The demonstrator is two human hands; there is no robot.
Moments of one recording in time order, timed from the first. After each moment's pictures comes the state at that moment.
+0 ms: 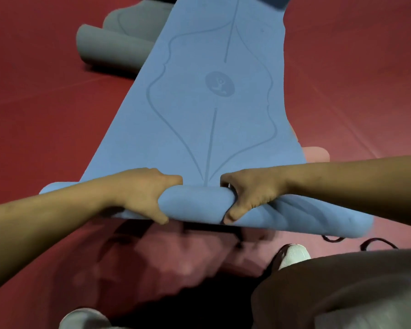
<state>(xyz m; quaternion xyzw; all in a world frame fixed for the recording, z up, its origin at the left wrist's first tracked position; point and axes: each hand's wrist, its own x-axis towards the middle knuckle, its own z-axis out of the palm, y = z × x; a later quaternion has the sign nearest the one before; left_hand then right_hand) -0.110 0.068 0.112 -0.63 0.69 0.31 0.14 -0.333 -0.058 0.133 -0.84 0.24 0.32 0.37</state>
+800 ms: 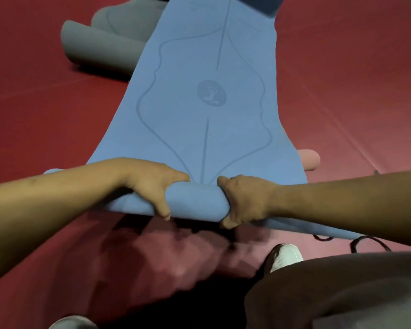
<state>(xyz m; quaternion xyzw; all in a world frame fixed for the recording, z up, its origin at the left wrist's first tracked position) -0.119 0.024 0.106 -0.57 0.69 0.43 0.15 -0.344 -0.045 0.105 -0.91 0.25 0.24 0.22</state>
